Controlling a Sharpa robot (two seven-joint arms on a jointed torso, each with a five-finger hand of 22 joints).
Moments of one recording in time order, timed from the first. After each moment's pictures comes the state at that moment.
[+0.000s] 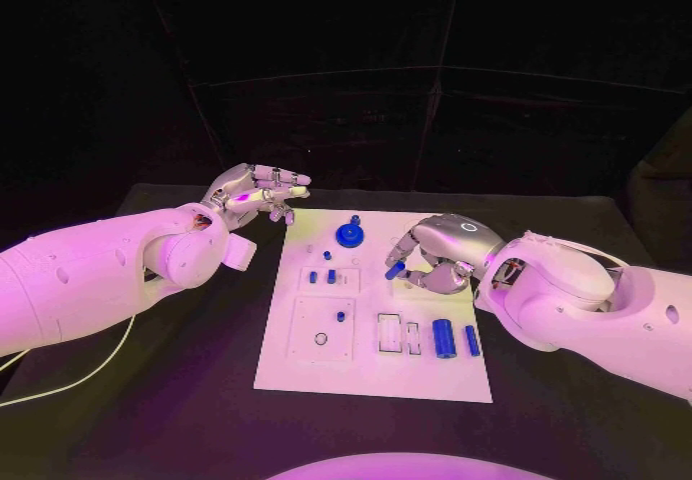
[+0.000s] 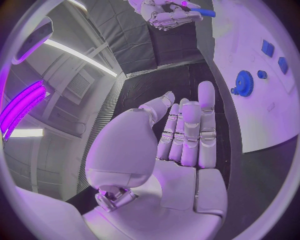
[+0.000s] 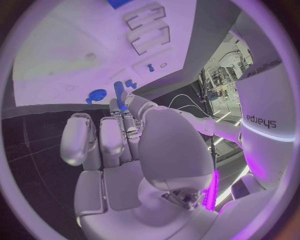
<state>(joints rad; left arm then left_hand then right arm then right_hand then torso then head) 1.28 -0.84 -0.12 1.36 -0.11 -0.12 0.38 1.29 -0.08 0.45 -0.09 0.05 0.98 0.17 0.16 0.07 1.00 0.10 0.43 0.12 1.23 0.02 1.08 0.67 0.17 1.20 0.12 0.61 0.77 1.15 -0.93 0.00 1.84 -1.68 -0.30 -0.17 1.41 -0.06 0.49 -0.07 0.05 1.12 0.14 0.10 0.08 1.17 0.08 0.20 0.07 1.47 -0.01 1.26 1.00 0.09 1.42 0.09 1.33 1.18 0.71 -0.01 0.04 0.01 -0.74</state>
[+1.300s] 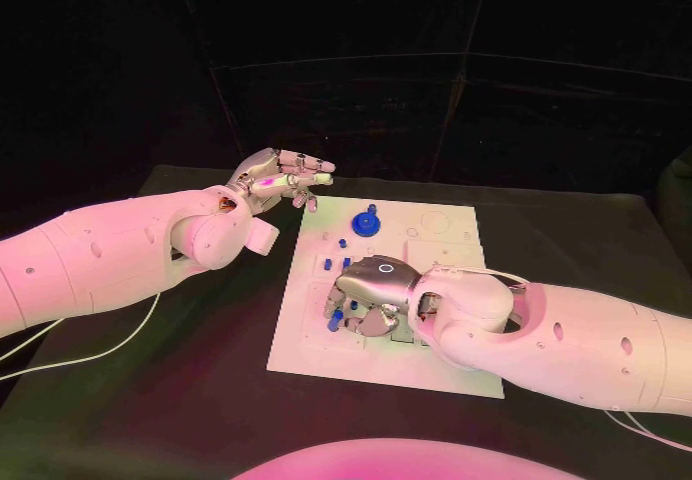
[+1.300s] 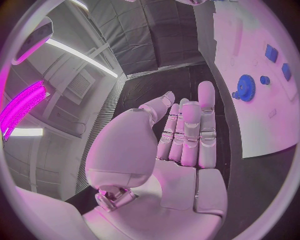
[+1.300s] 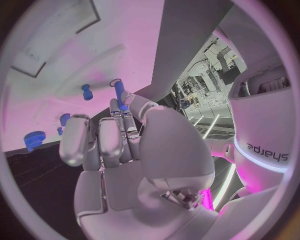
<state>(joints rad) 1.28 -0.82 -0.12 1.37 -0.11 -0.12 0.39 1.29 -0.08 0.45 -0.09 0.05 0.98 0.17 0.16 0.07 1.00 0.10 0.43 0.12 1.23 0.02 1.08 0.67 0.17 1.20 0.12 0.61 0.77 1.11 -0.61 -0.09 1.70 -1.72 -0.18 -0.08 1.40 -0.07 0.50 -0.07 0.07 1.12 0.14 0.09 0.07 1.17 0.08 0.18 0.07 1.47 -0.01 1.27 1.00 0.09 1.42 0.09 1.33 1.18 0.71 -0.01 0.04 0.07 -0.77</state>
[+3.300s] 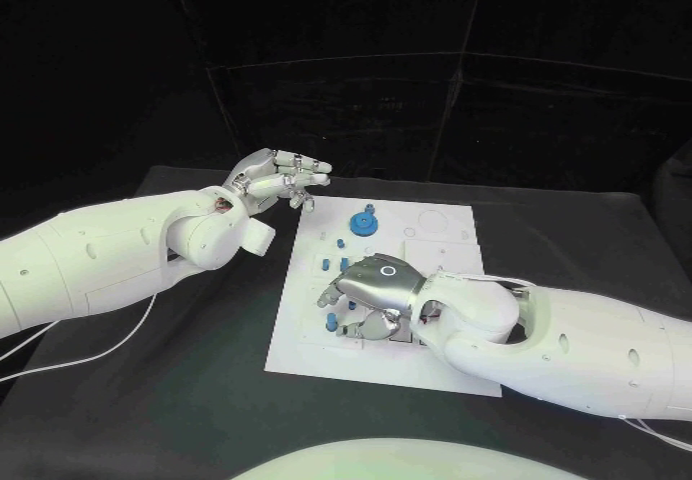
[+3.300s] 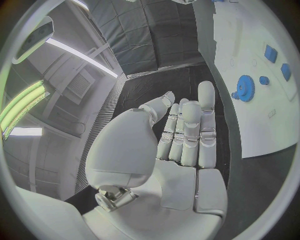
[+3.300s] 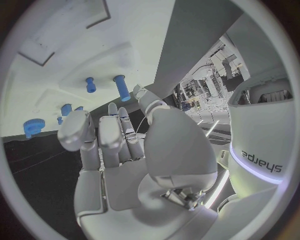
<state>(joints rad) 1.28 -0.82 -0.12 1.36 -0.11 -0.11 0.38 1.29 -0.08 0.45 -0.09 0.05 0.98 0.17 0.17 0.07 0.99 0.10 0.44 0.12 1.23 0.02 1.08 0.67 0.17 1.20 0.12 0.60 0.76 1.10 -0.64 -0.09 1.73 -1.81 -0.25 -0.10 1.29 -0.15 0.27 -0.02 0.15 0.90 0.15 0.06 0.07 0.98 0.10 0.15 0.07 1.47 0.01 1.24 0.92 0.09 1.37 0.11 1.24 1.06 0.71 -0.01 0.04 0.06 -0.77</state>
